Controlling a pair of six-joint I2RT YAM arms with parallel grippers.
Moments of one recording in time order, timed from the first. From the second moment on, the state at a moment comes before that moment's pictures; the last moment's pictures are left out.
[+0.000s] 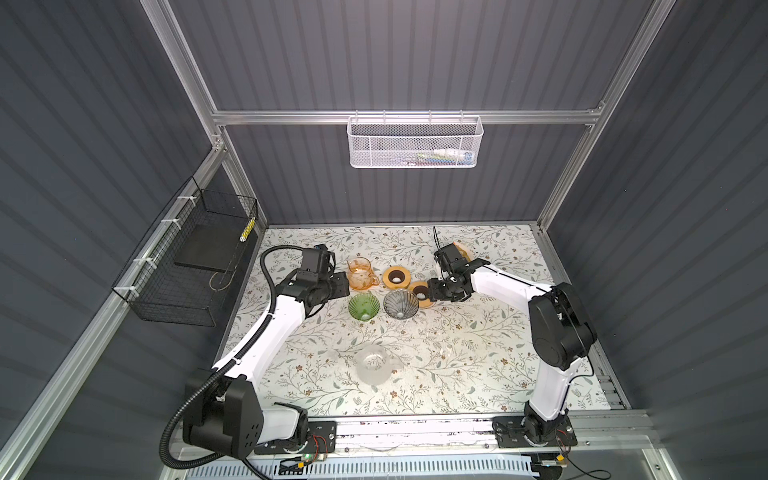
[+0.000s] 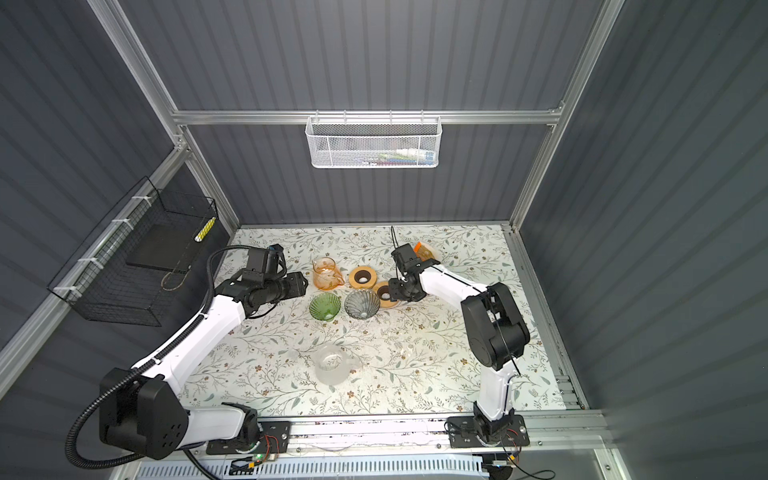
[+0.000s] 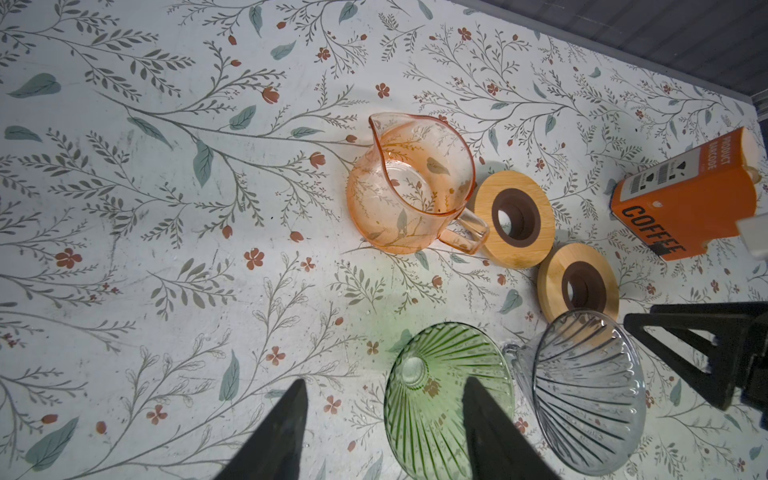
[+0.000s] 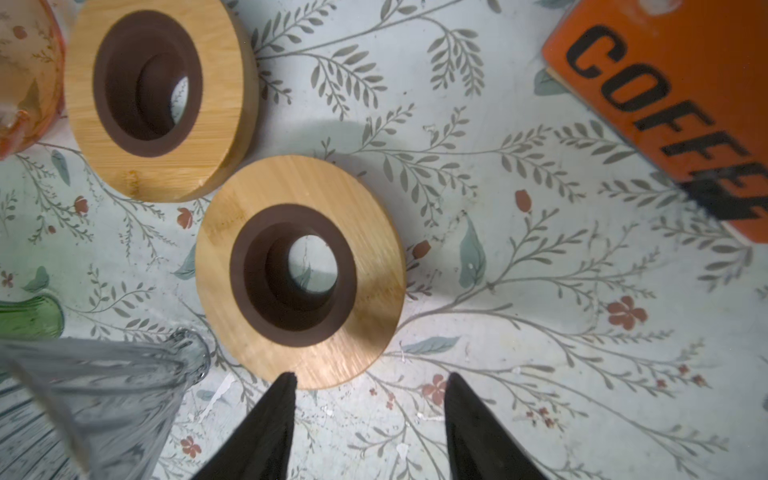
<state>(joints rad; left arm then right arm) -0.29 1.33 1.05 -0.57 0.03 -0.37 0.50 1.91 1.34 -0.58 -0.05 0.36</state>
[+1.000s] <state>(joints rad) -0.29 1.35 1.06 -0.57 0.02 -0.37 0.50 2.06 1.48 -0.59 -0.03 0.37</state>
